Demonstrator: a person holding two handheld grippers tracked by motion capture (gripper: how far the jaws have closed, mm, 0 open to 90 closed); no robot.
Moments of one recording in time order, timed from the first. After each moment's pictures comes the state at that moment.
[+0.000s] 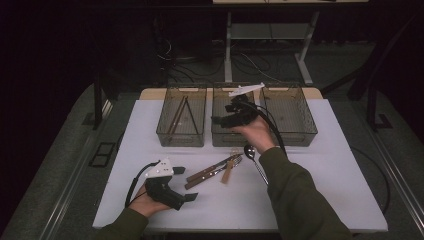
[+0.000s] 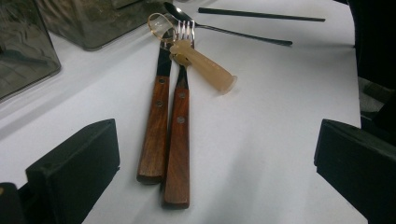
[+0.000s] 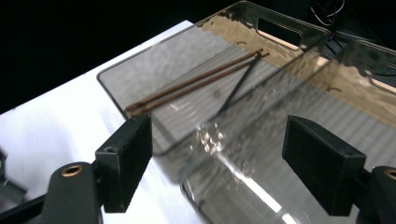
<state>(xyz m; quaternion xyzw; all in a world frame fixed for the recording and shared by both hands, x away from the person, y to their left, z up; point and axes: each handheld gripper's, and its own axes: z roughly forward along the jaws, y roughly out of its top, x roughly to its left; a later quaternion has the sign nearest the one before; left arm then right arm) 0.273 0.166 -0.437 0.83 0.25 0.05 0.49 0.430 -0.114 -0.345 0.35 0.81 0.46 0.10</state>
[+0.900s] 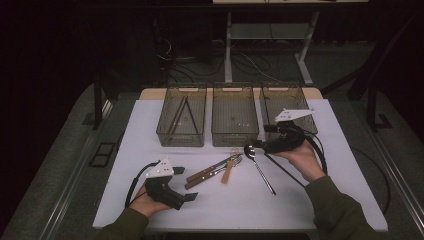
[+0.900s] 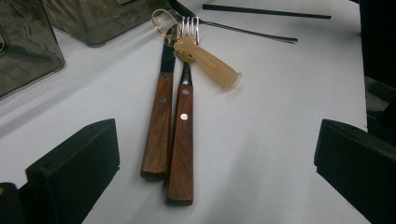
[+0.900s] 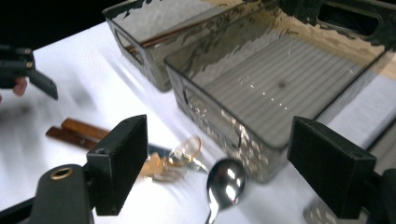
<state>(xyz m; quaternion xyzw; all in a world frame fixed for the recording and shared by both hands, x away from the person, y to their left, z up) 0.274 0.167 -0.438 0.84 0.25 0.05 0.49 0.361 -0.222 -0.366 0.34 0.81 0.46 0.11</state>
